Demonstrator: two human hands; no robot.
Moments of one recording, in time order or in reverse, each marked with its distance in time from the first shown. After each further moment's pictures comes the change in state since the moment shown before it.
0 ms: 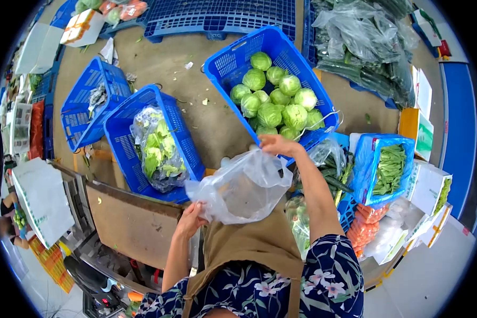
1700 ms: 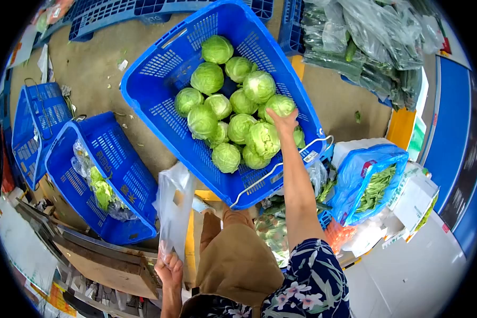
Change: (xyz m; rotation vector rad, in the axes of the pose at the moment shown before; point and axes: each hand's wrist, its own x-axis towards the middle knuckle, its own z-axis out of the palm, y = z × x) left_hand 0.141 0.012 0.110 -0.946 0.183 0.113; right_hand 0.202 0.139 -0.274 -0.071 1.236 0.288
